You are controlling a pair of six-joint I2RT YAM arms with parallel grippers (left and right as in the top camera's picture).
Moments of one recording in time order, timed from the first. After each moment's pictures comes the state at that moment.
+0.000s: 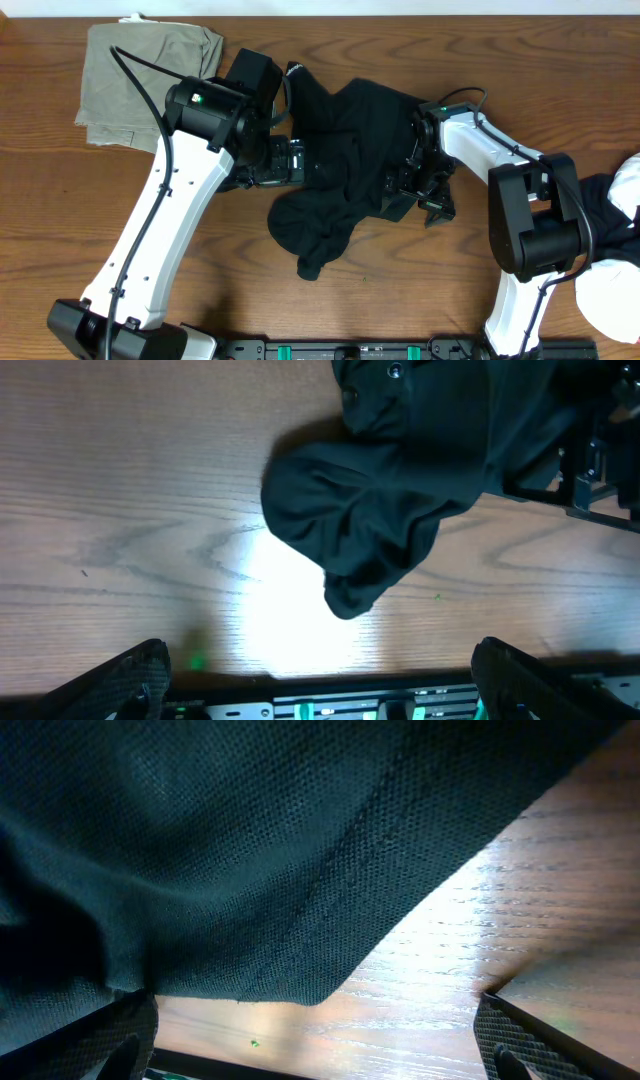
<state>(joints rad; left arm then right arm) -0.39 1.60 1.71 -1.54 0.11 -0.43 0.25 2.07 1.33 -1.15 -0.37 0.46</state>
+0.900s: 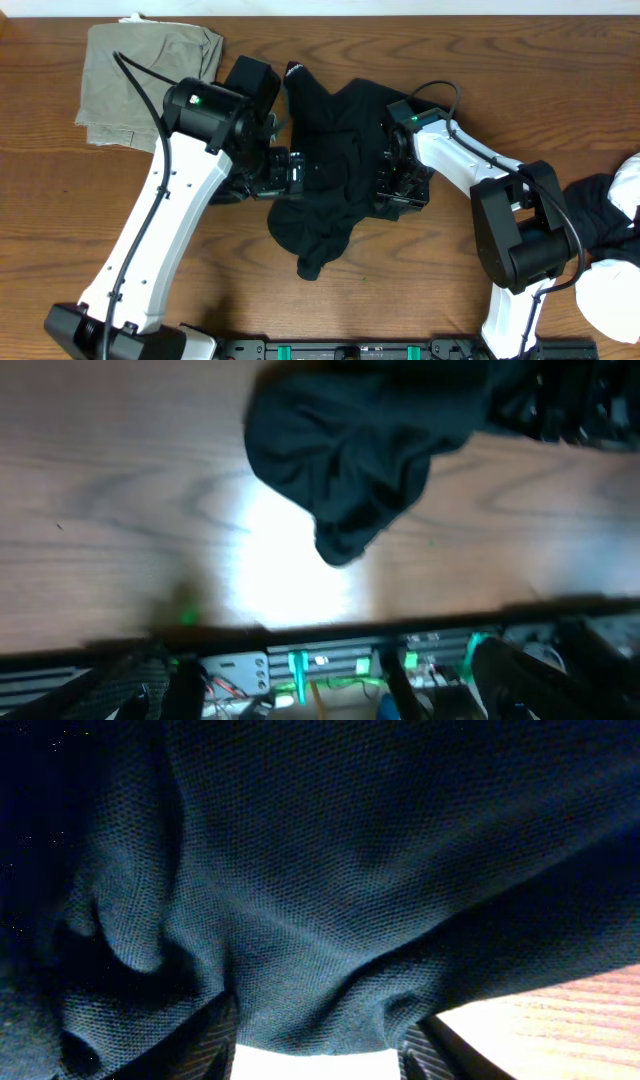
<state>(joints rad) -0.39 1.58 1.71 -1.65 0.19 -0.40 0.39 2.04 1.33 -1.01 -0.27 0.51</state>
